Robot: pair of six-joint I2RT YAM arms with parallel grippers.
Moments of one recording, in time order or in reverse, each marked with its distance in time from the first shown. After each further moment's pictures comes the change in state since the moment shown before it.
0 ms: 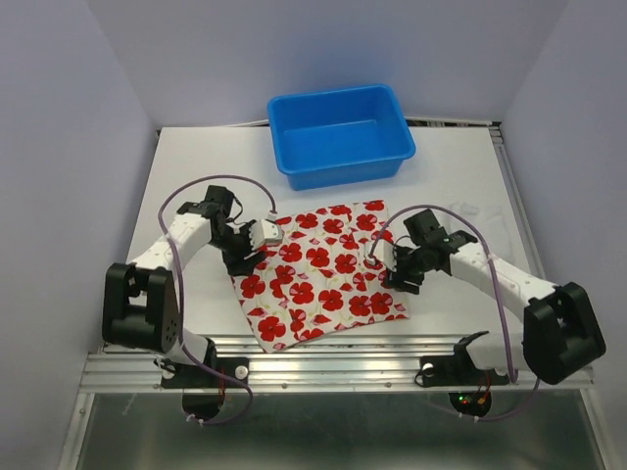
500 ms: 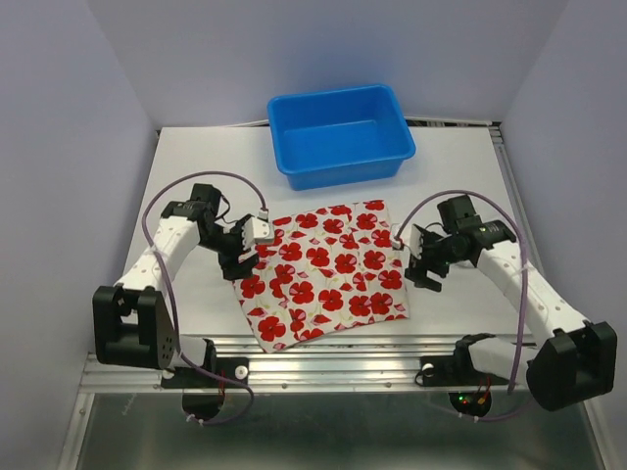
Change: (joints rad) left arm 0.039 -0.021 0.070 -0.146 0.157 0.093; right arm -0.216 -0.093 0.175 -0.343 -0.061 -0.043
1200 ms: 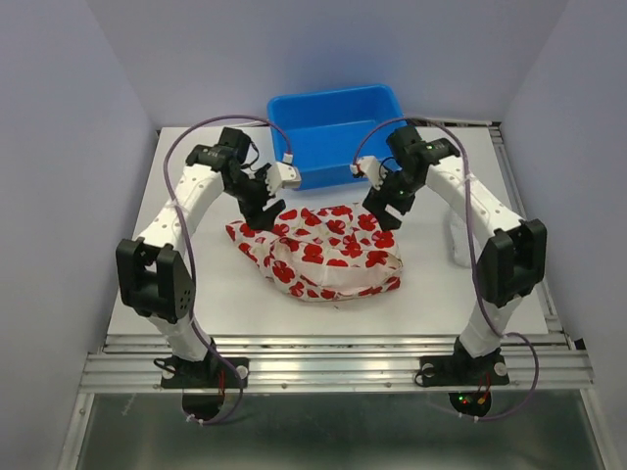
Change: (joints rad) left arm -0.175 0.288 0.508 -0.082 -0.152 -0.292; right arm 0.169 0.674 0.766 -0.161 0.175 0.320
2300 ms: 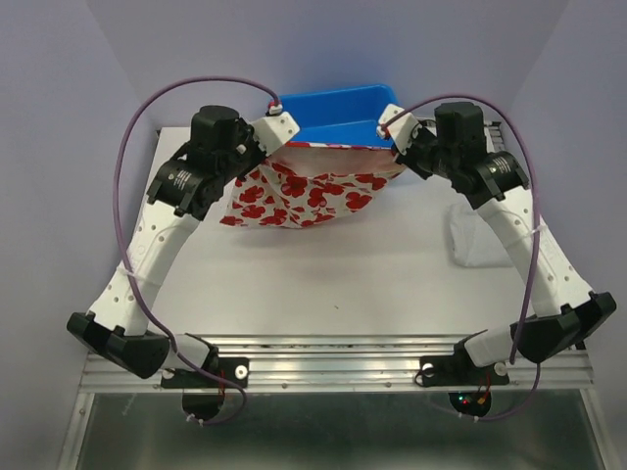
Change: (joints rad) left arm -0.151 -0.333 0.151 0.326 -0.610 -0.267; right arm -0.004 -0.409 0.009 0.364 0.249 -0.019
